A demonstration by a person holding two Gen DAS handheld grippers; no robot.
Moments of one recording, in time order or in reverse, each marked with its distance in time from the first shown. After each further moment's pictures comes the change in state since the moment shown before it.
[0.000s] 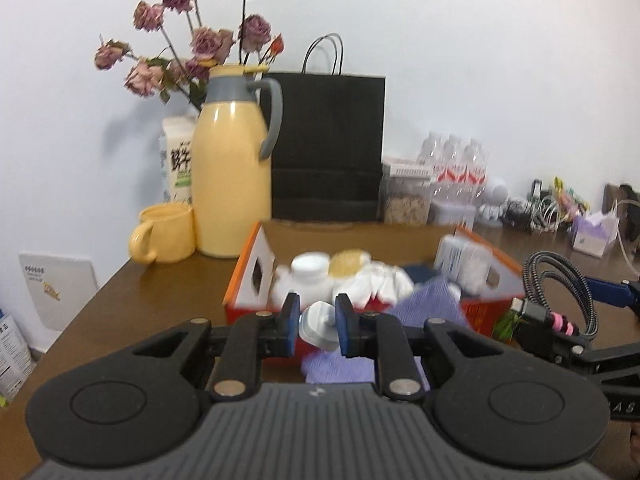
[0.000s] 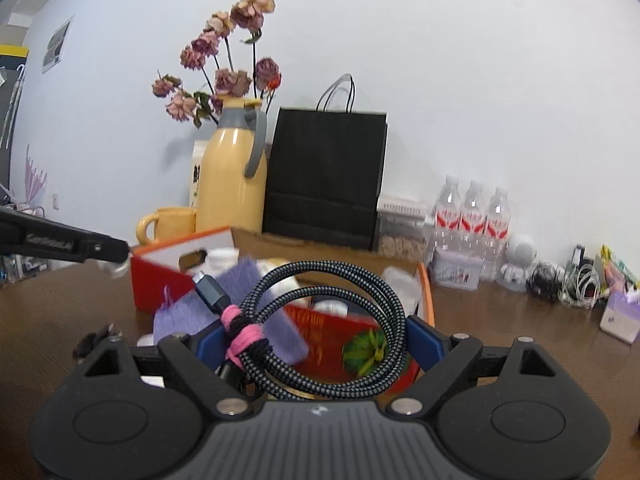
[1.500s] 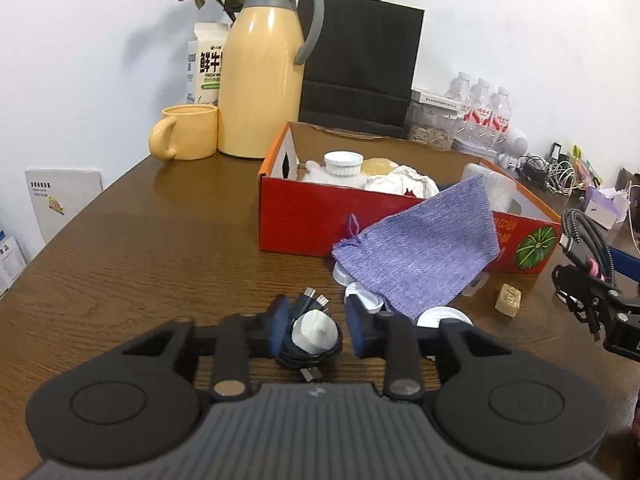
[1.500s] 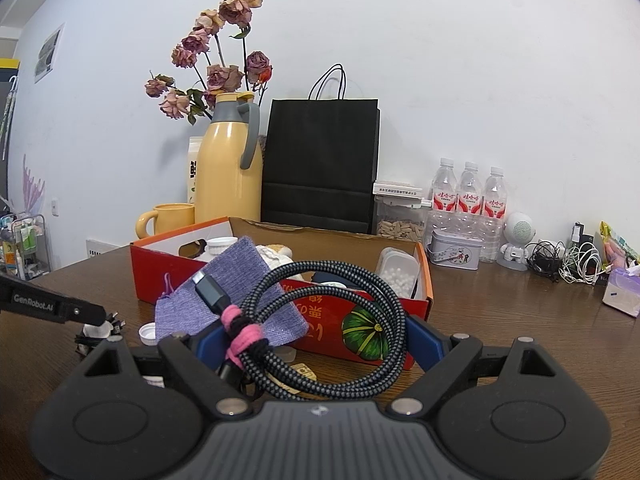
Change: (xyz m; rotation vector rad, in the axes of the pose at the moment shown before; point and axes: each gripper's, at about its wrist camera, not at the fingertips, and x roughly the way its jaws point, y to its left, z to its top) left arm -0.001 0.028 -0.056 -0.103 0.211 0.015; right arm -0.005 -0.003 -0.020 0.053 0.026 0.005
